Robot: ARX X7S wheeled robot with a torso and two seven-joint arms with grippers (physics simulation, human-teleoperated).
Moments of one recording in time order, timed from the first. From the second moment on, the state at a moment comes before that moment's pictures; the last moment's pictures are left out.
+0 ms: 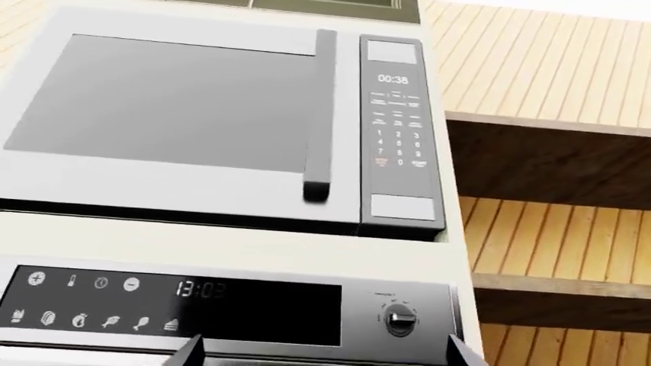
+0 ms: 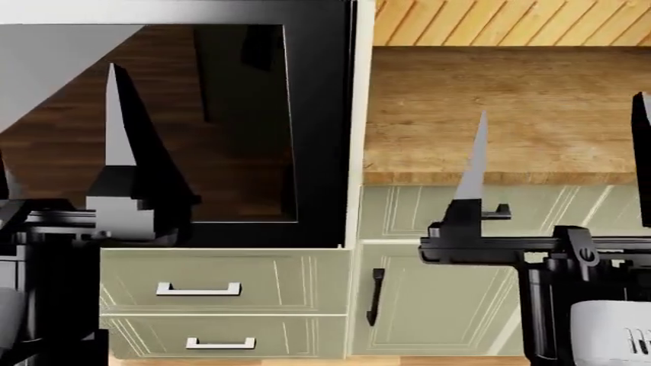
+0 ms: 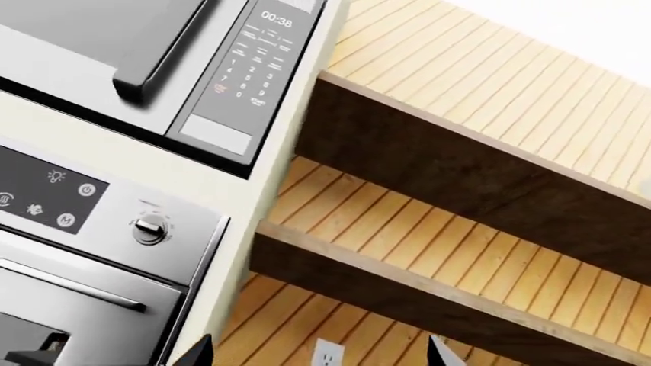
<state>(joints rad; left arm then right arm) -0.27 -0.28 0.05 0.96 -0.31 -0.30 -0.28 0.18 0.12 -0.16 -1.01 -0.39 0.41 0.01</state>
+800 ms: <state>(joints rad) -0.27 -0.31 0.07 0.95 -0.31 -0.30 -0.31 0.19 0.14 -0.18 -1.00 -0.40 0.45 0.02</state>
